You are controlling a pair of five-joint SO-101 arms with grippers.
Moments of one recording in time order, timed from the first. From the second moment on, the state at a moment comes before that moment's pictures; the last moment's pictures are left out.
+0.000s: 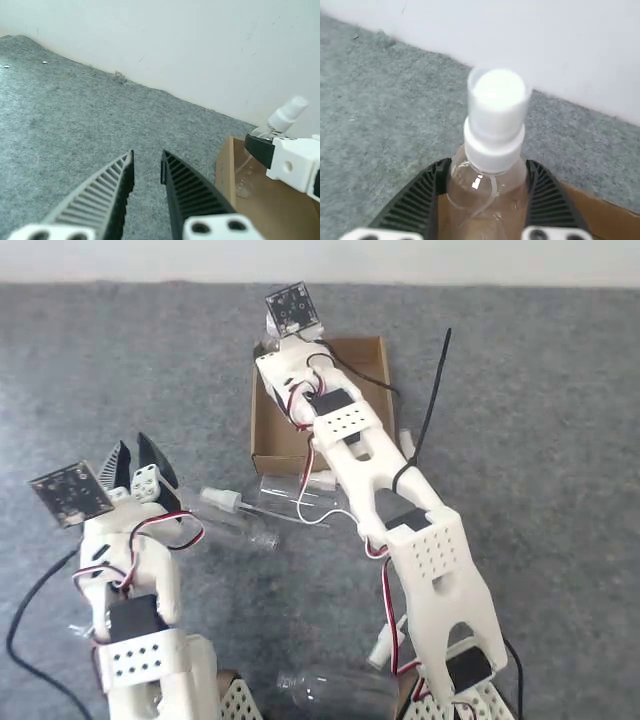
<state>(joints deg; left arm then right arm) -20.4 -78.6 83.6 24.6 17.5 -30.7 49.1 -32.4 16.5 0.5</state>
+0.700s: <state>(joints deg) -20.4 -78.6 83.6 24.6 17.5 -30.5 54.1 -32.4 4.6 0.1</state>
